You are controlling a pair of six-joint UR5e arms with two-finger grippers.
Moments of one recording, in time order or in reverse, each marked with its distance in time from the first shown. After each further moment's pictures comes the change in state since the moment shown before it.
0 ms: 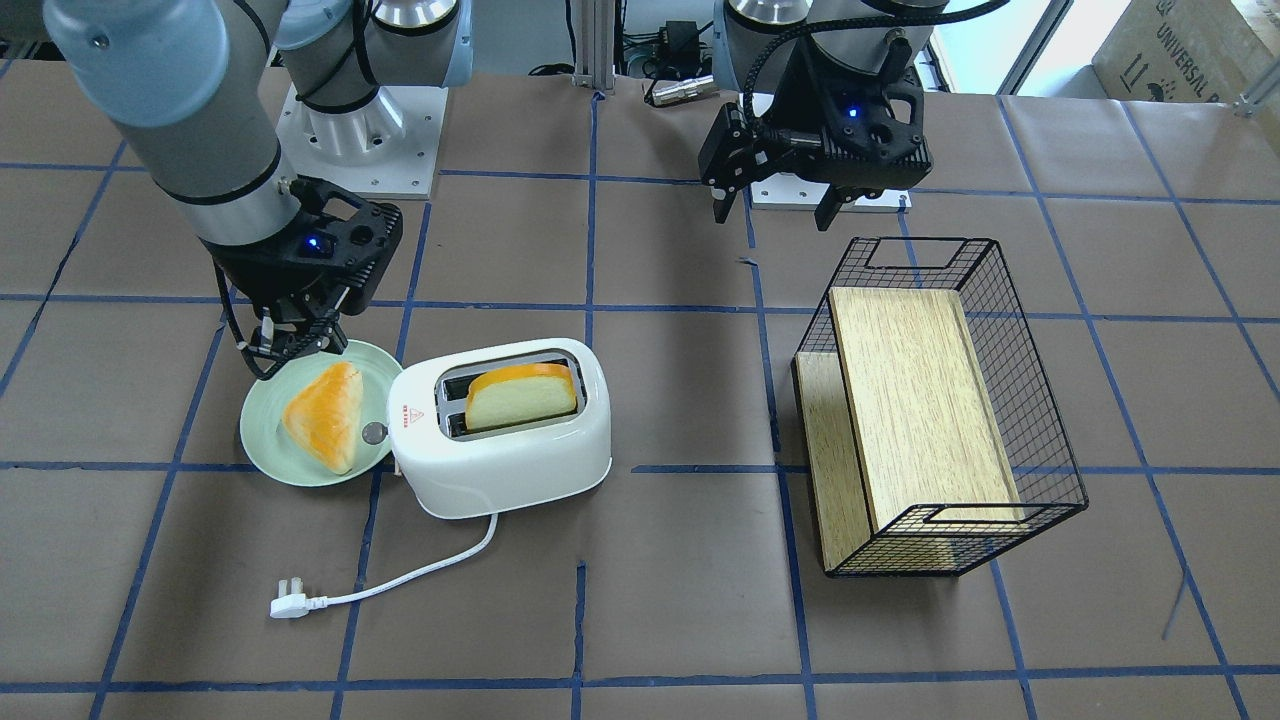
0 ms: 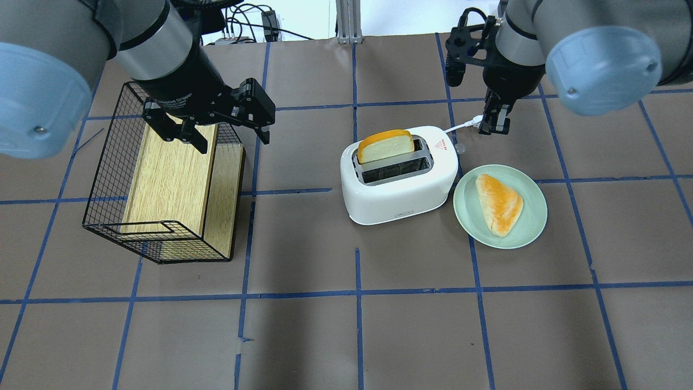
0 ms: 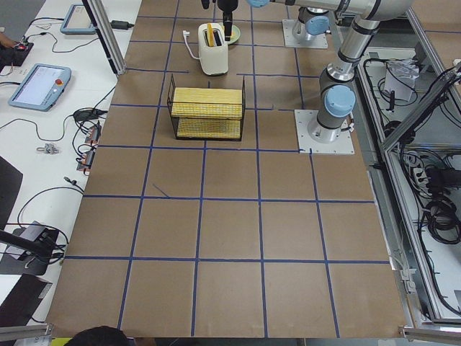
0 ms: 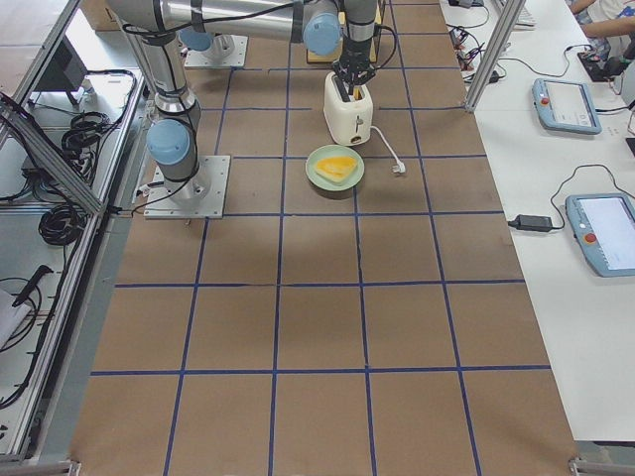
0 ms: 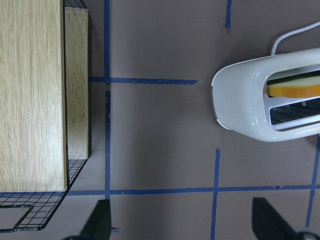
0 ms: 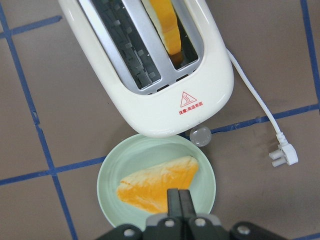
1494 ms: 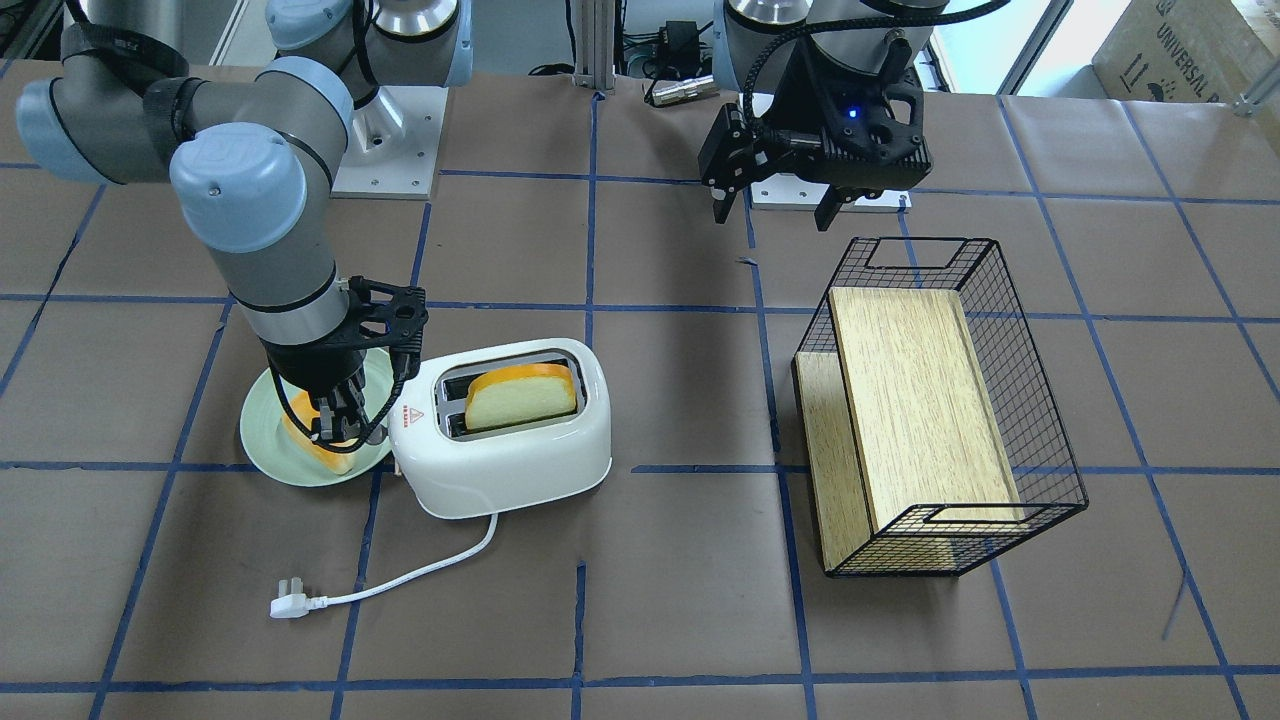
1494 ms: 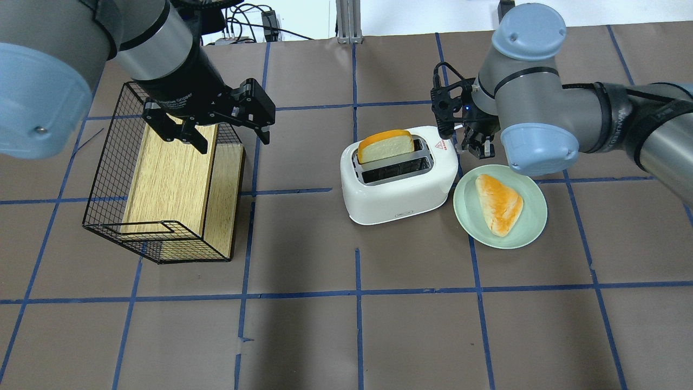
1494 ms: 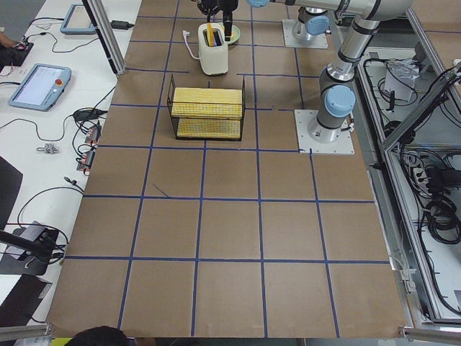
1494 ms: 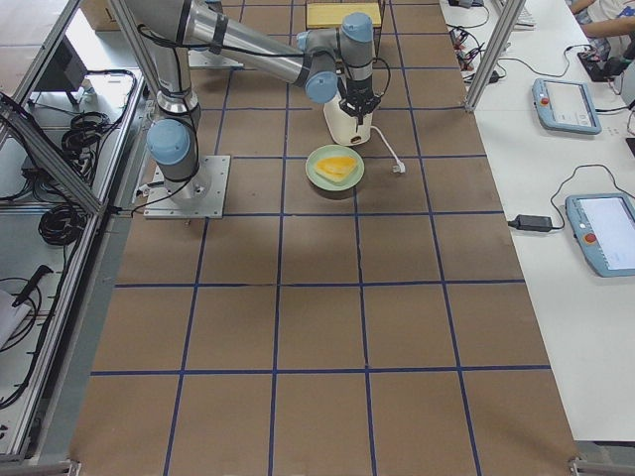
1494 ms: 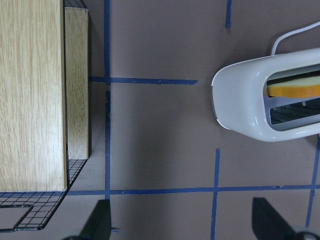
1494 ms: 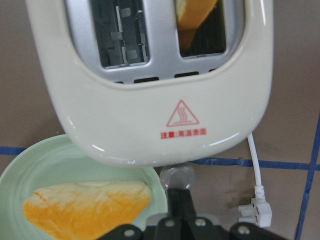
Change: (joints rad) left arm 0.000 0.000 0.000 0.000 0.000 0.000; right arm 0.005 0.102 0.164 -0.373 -0.012 -0.264
